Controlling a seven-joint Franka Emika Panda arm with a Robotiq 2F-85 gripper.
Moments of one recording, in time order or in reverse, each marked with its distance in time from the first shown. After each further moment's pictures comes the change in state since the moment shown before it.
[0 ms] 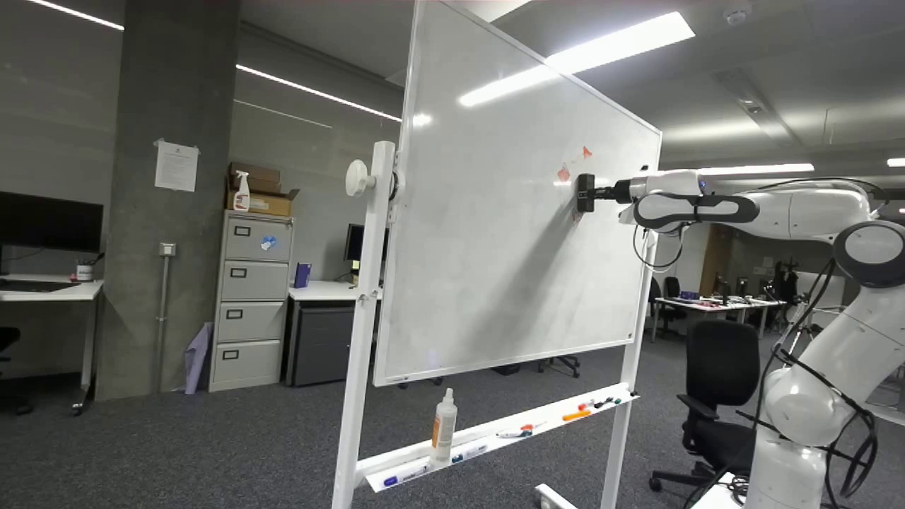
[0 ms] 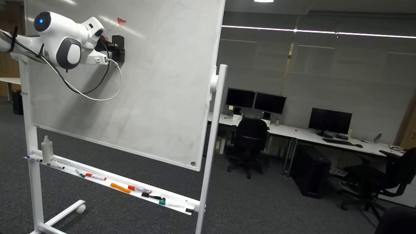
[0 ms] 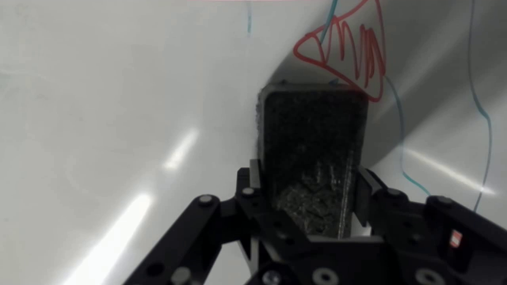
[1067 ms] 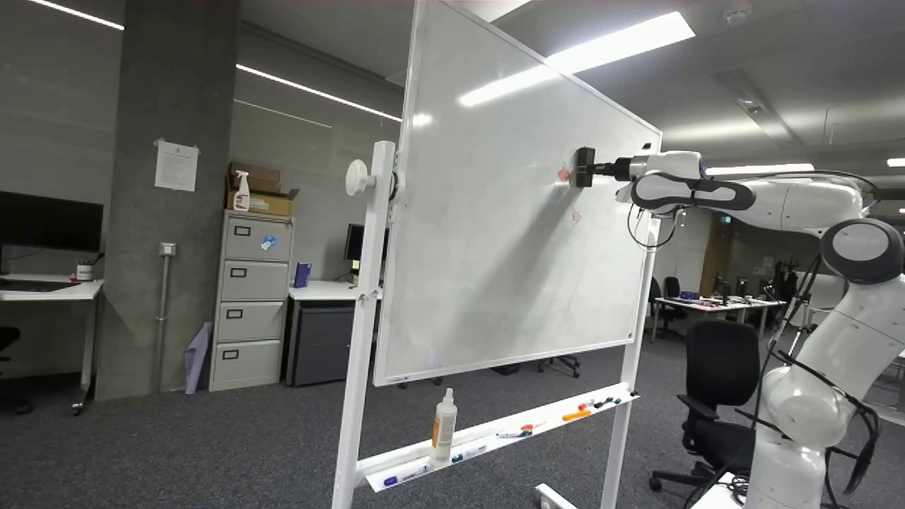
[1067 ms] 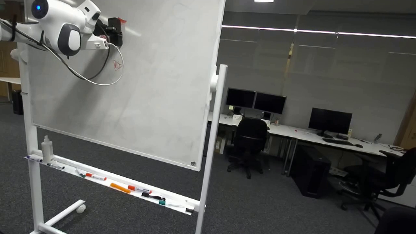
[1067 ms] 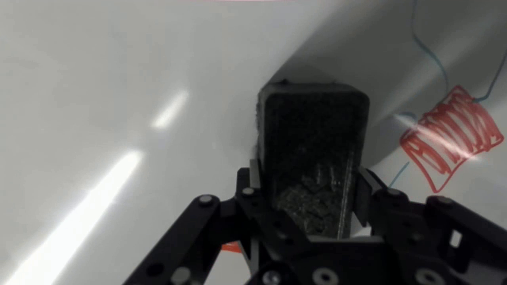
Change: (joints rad) arm 0.070 0.061 -0.019 0.182 -0.001 0.000 -0.024
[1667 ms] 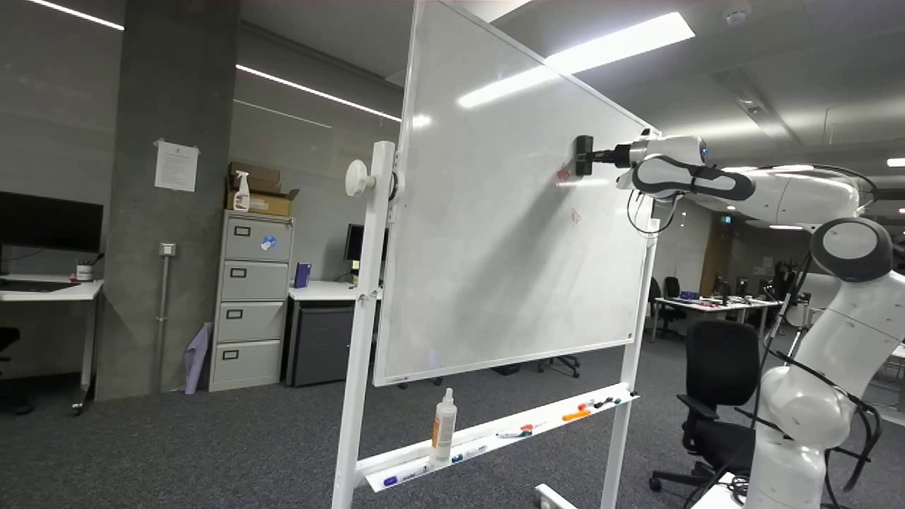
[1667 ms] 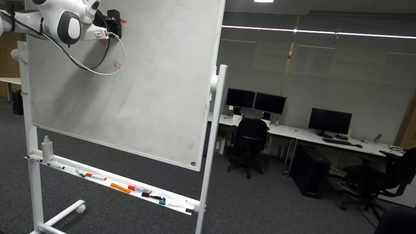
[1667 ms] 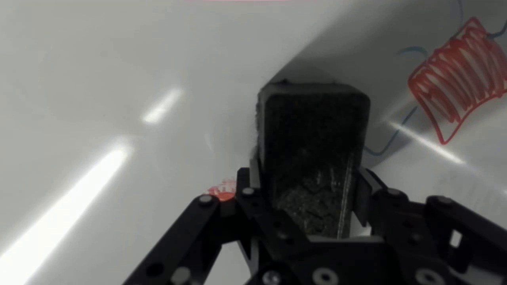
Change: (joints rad) arm 0.044 0.043 -0.023 0.152 0.000 -0.130 -0.031
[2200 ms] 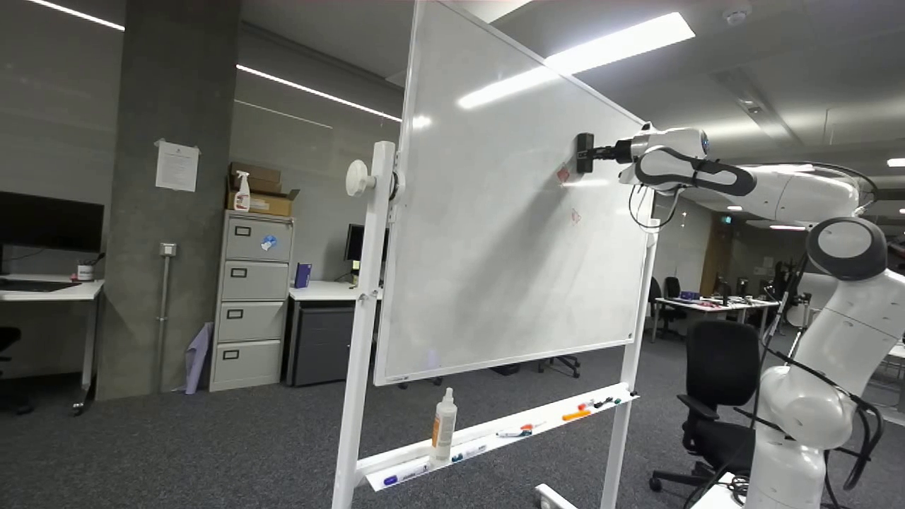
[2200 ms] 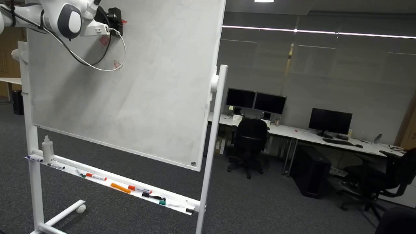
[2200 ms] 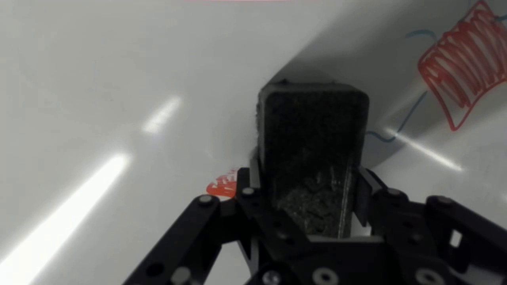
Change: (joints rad) arm 0.031 0.018 -0.034 0.076 0.004 -0.094 -0.004
